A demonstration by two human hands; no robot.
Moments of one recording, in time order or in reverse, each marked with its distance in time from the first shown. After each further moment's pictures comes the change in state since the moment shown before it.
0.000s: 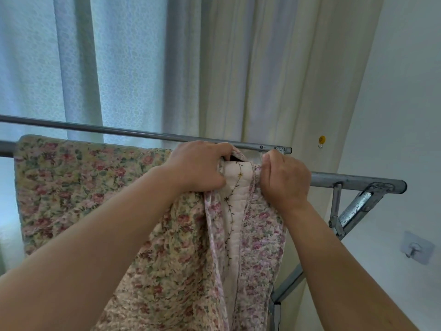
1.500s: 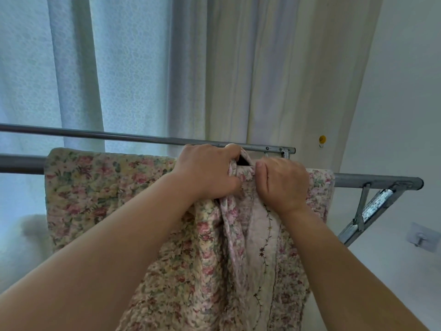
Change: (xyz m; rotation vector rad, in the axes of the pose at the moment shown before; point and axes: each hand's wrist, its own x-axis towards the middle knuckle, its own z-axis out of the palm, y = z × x) left_hand -0.016 -0.056 -0.007 0.071 0.134 0.107; right_hand 0.010 -0.069 0.018 -0.081 -0.118 -0.016
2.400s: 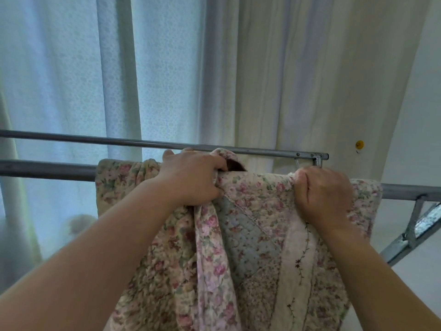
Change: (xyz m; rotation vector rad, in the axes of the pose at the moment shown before) left_hand -0.045 -0.063 -0.036 -0.028 -0.191 -0.175; right_hand -0.003 -0.011 0.002 0.009 0.027 0.091
